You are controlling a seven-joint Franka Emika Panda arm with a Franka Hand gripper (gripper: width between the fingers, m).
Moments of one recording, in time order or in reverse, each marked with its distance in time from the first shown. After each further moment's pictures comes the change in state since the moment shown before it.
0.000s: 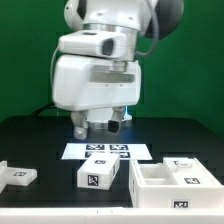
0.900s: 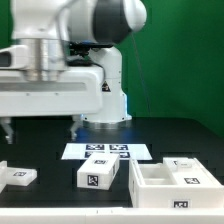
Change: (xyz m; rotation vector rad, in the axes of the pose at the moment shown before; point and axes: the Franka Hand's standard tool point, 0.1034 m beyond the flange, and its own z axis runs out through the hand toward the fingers) arm -0.069 0.048 0.016 0.065 0.021 0.702
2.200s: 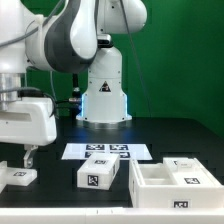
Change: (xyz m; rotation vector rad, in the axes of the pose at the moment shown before) arm -0.072 0.063 0.067 -0.007 -0.009 0.522
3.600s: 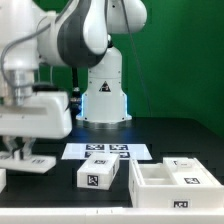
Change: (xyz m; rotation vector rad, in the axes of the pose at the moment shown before) arm -0.023 -0.041 -0.043 0.060 -0.010 -0.053
